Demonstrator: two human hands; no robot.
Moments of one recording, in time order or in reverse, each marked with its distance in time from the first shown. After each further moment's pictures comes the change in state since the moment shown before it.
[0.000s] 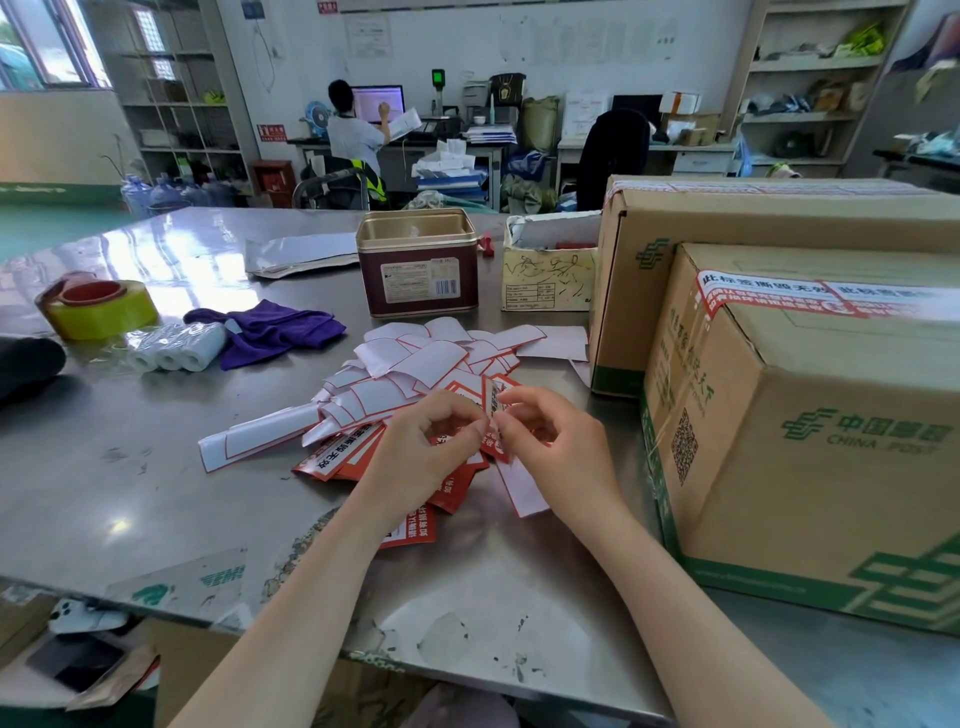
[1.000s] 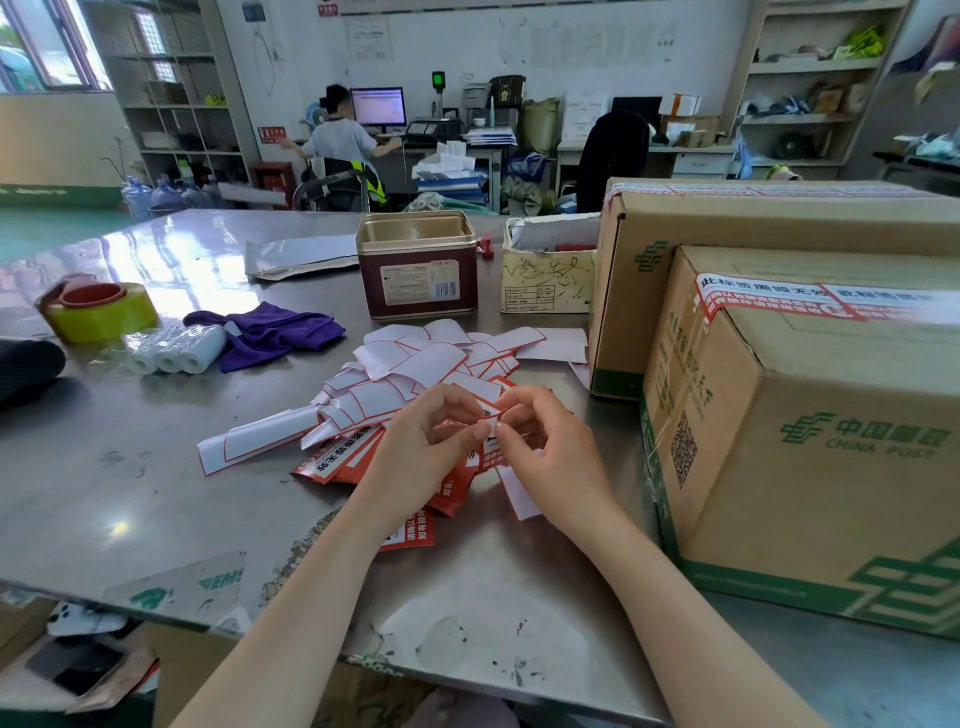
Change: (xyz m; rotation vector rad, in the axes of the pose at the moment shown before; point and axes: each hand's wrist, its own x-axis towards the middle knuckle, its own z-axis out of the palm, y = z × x) left_hand 0.003 0.001 0.003 -0.125 0.024 -0.029; right_hand 0.000 0.001 0.002 -0.023 -0.063 -0.020
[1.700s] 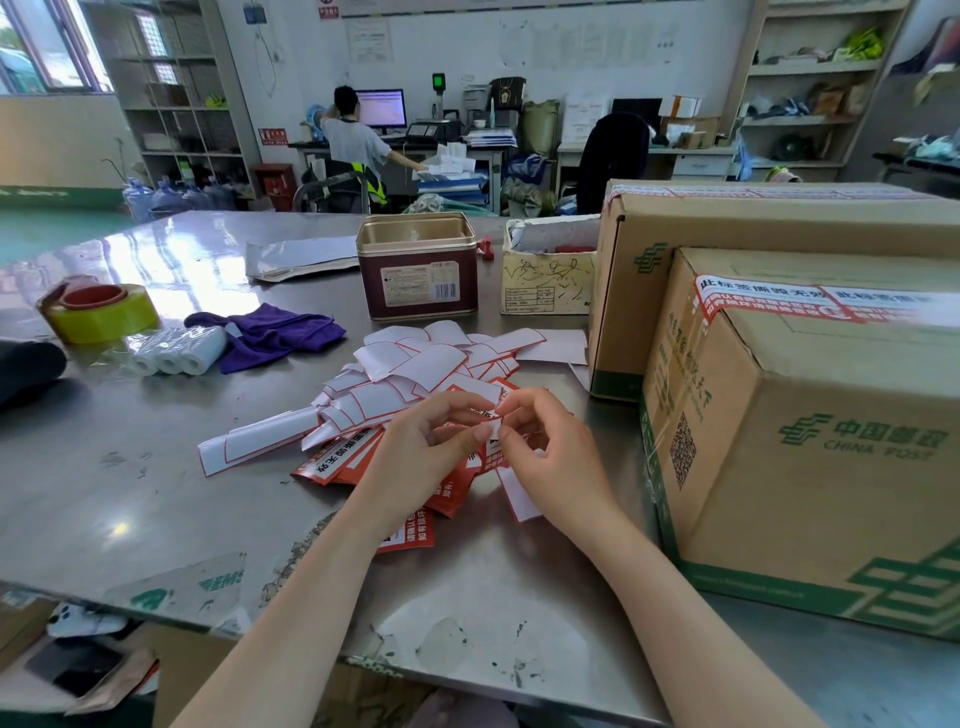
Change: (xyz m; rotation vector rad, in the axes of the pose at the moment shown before) left_hand -0.001 0.004 -0.001 0.060 -0.013 -0.018; right_hand 0.000 -0.003 0.001 -0.007 -0.007 0.024
